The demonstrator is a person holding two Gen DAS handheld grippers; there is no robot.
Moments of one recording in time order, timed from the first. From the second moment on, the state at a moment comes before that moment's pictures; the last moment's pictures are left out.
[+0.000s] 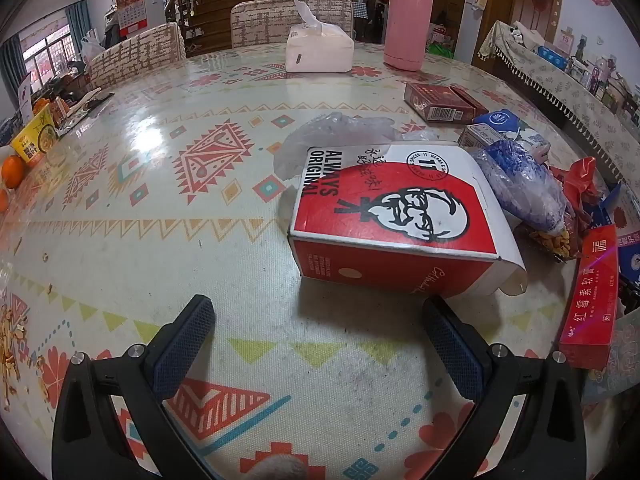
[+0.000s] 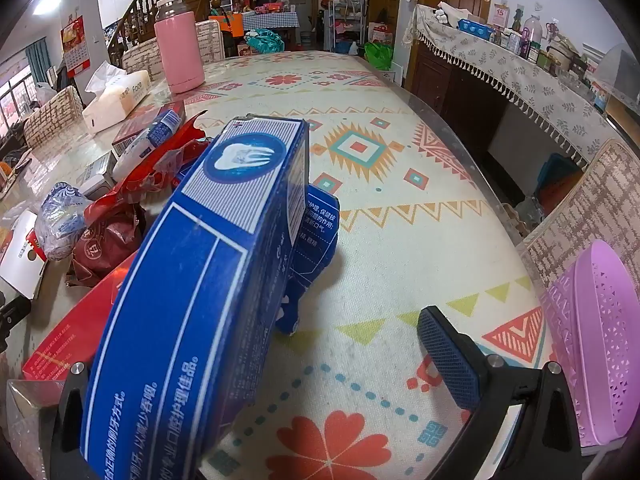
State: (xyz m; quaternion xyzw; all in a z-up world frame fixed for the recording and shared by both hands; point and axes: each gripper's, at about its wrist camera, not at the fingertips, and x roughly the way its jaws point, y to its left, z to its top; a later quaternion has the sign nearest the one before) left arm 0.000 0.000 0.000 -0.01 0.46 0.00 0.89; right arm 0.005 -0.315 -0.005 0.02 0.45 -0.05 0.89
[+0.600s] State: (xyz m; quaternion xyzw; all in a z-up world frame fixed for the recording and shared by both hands) left arm -0.040 0.002 0.012 -0.03 0.50 0.01 0.87; right arm 0.015 -0.321 -0.007 0.01 0.48 -0.02 0.88
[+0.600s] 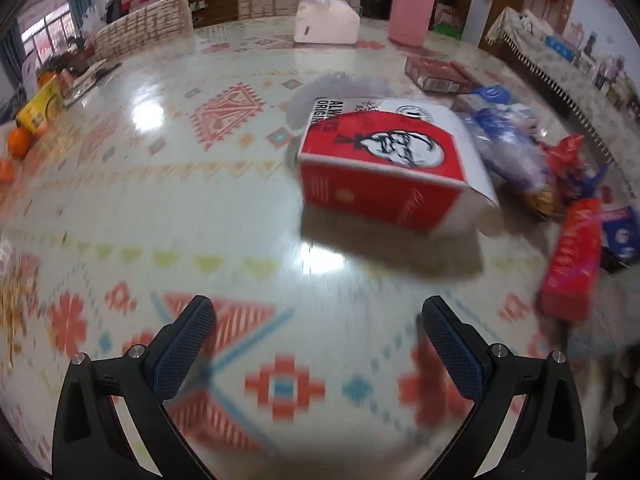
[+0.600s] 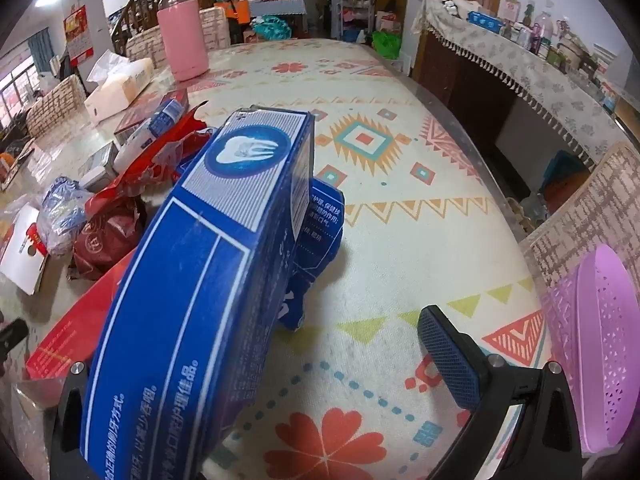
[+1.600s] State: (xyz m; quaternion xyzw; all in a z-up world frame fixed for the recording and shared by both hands) left arm -0.247 -0.049 0.149 0.00 0.27 -0.04 0.96; right arm -0.279 -0.437 0.083 0.09 0.24 -0.12 0.96
